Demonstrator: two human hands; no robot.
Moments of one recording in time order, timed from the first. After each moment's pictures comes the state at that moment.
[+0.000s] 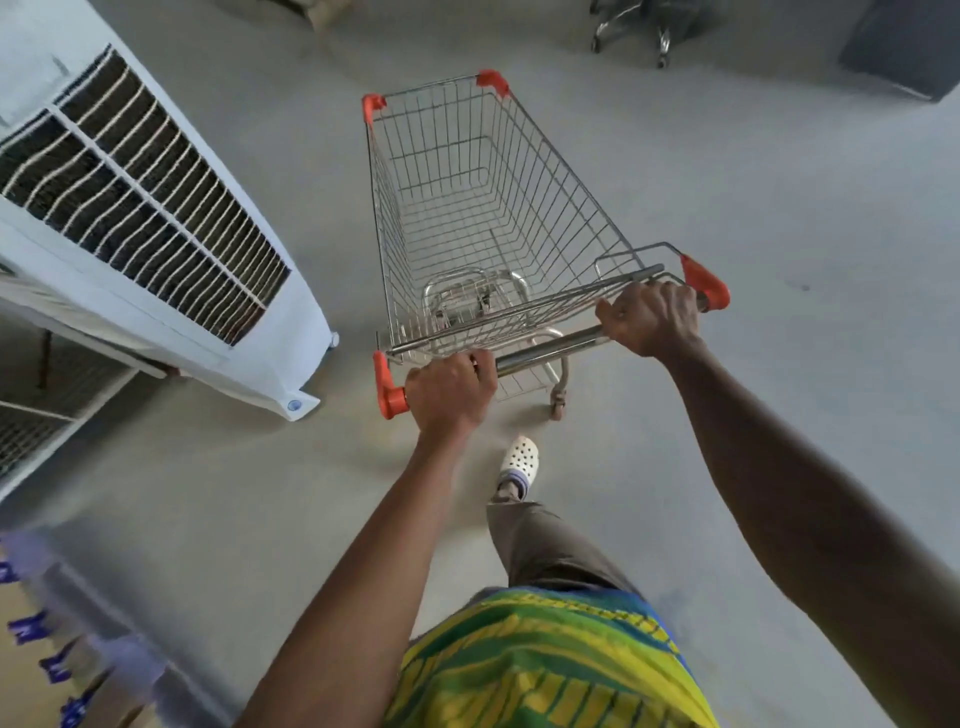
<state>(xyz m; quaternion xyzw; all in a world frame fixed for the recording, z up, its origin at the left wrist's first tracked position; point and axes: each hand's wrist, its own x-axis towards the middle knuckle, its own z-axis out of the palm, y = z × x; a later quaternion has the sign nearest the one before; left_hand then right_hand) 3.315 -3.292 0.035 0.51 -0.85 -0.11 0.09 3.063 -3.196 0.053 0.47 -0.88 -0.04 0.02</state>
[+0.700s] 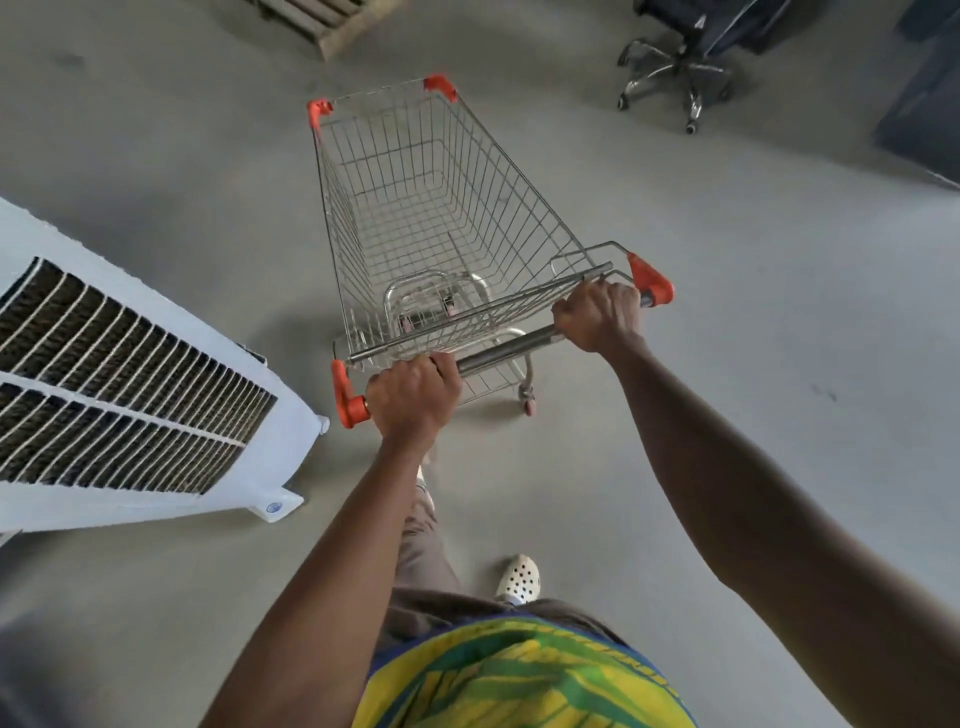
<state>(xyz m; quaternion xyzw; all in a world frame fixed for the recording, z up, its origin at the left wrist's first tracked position) 3.142 -3.619 0.033 0.56 -0.82 -0.05 0.11 2.902 -3.563 0.059 0.45 -0.89 -0.03 -0.04</state>
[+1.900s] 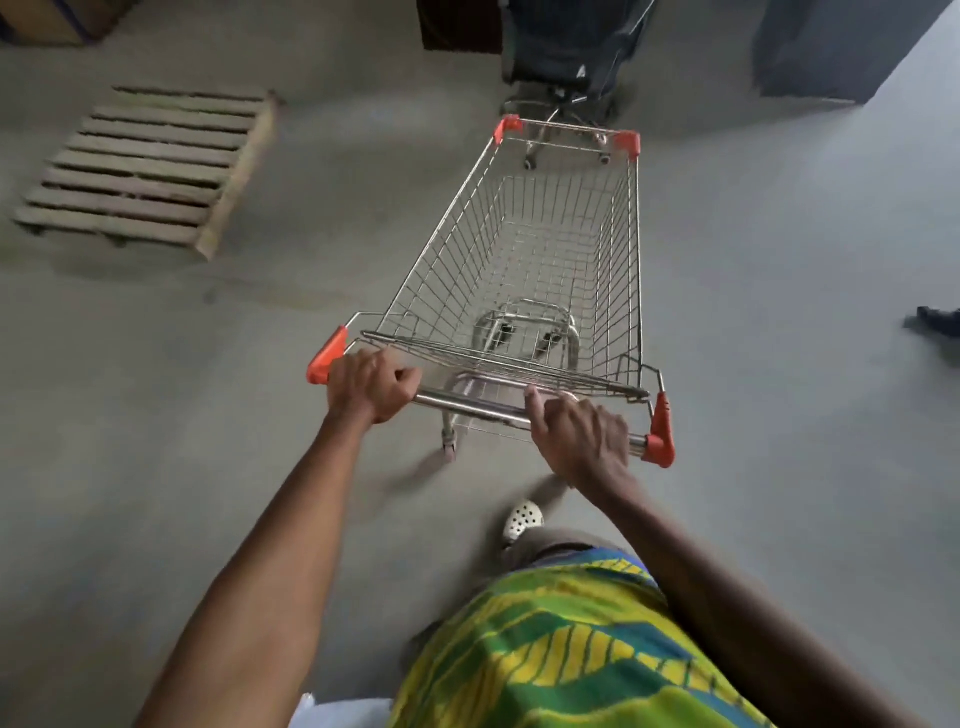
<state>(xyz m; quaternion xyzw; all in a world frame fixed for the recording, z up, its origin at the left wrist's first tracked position) 2.853 -4.281 0.048 0.20 -0.98 -0.04 -0.03 2.806 -4.008 0.026 0.20 -0.98 0.08 -0.05</state>
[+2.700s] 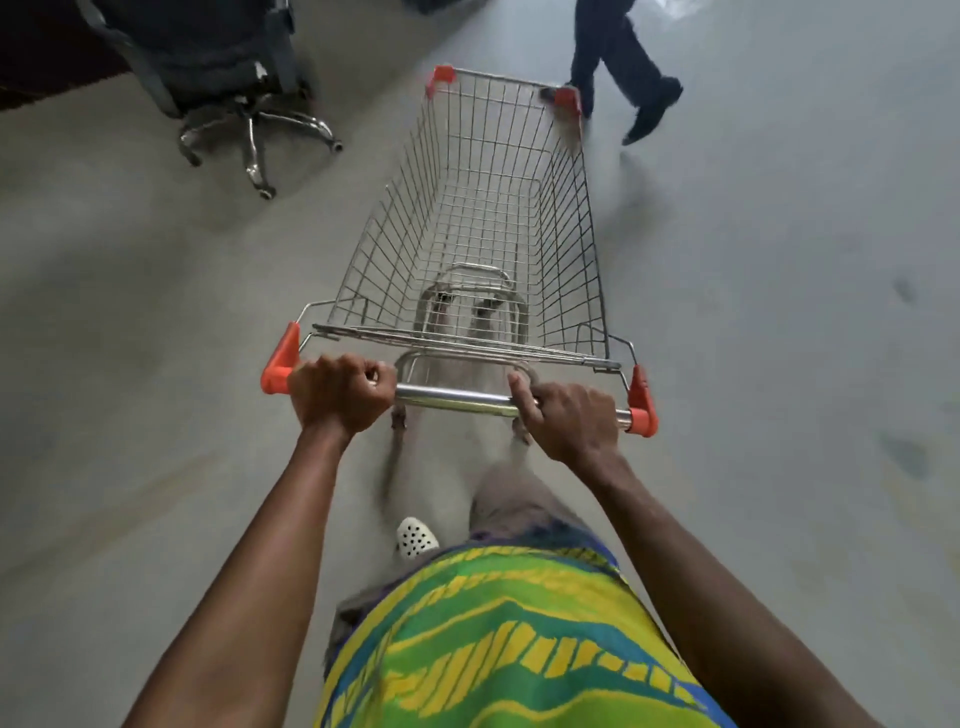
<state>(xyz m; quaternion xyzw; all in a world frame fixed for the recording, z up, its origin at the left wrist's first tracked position) 2.567 -4.392 0.032 -0.11 -0.99 -0.08 0.01 2.688 -4.140 0.033 -0.14 -0.98 0.11 -0.02</state>
